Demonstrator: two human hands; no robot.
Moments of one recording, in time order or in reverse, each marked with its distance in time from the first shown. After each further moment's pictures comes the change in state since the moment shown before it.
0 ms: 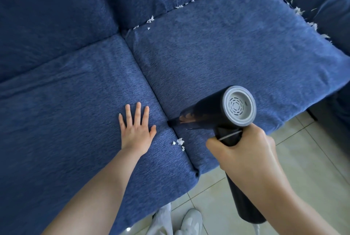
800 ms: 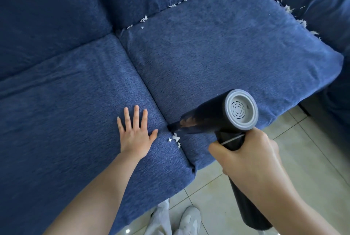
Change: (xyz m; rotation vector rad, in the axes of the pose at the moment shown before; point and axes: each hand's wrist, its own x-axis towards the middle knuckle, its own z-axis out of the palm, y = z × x) left_hand -0.016 0.011 0.005 0.010 -0.013 0.018; right_hand -0.017 0.017 -0.011 -0.025 0.001 0.010
